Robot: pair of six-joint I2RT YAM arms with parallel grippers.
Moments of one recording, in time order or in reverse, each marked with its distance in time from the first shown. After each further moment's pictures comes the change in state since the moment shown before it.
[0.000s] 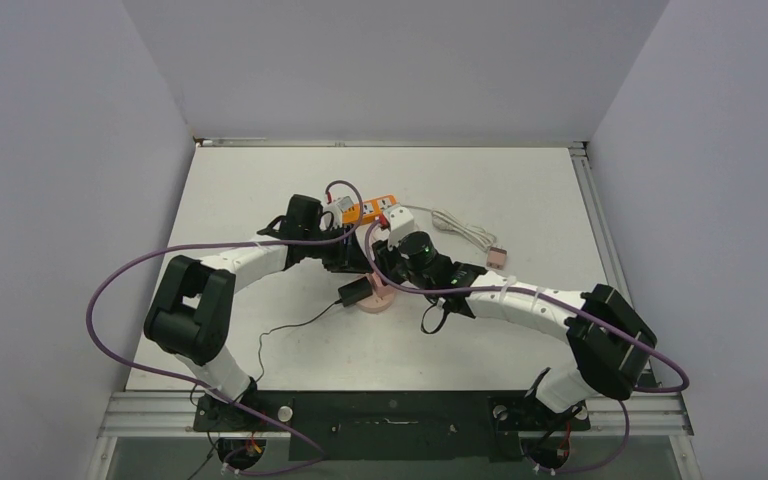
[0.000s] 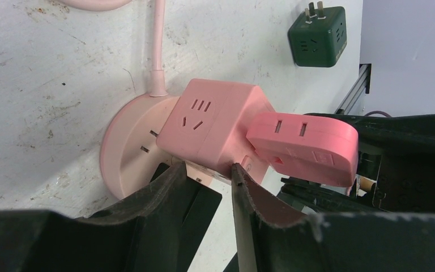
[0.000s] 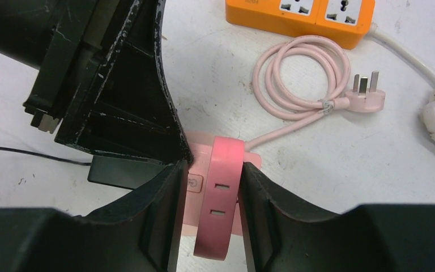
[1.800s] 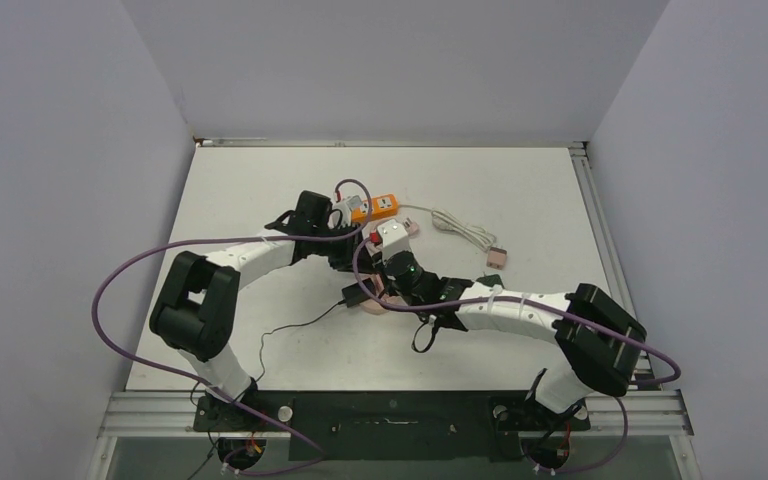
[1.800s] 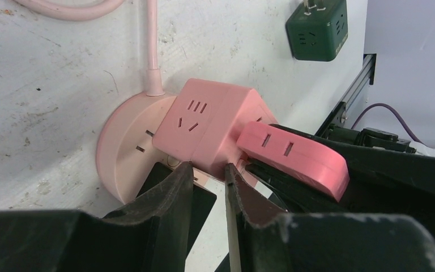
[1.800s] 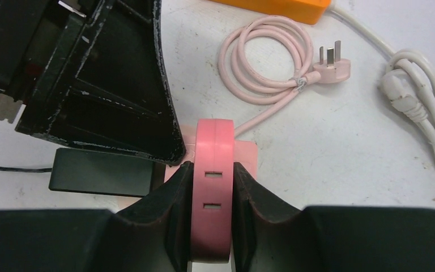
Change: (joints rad) left arm -0.041 0.034 0.073 -0.082 -0.022 0.018; right arm 0.091 0.037 -0.040 0.019 0.237 0.003
